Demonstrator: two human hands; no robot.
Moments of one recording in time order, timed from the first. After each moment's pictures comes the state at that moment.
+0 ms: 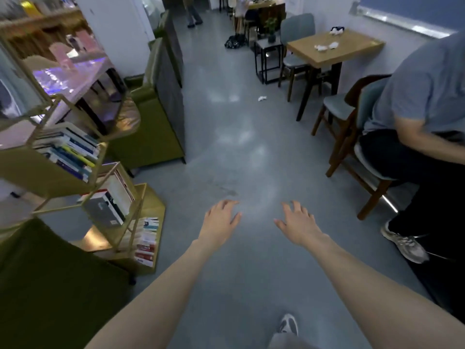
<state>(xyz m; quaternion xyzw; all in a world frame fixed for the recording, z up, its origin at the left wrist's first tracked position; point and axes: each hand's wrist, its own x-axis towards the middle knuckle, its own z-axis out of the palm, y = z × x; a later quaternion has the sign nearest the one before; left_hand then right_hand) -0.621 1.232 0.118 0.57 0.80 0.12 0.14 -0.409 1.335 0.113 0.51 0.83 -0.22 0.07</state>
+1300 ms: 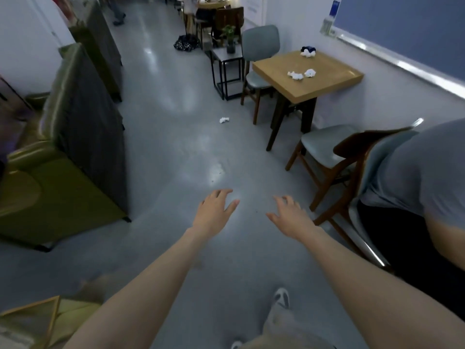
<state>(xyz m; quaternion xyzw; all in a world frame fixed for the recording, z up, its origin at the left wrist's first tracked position) -0.851 1.841 0.109 0.63 0.74 0.16 0.20 -0.618 1.905 0.105 0.57 0.78 -0.23 0.06</state>
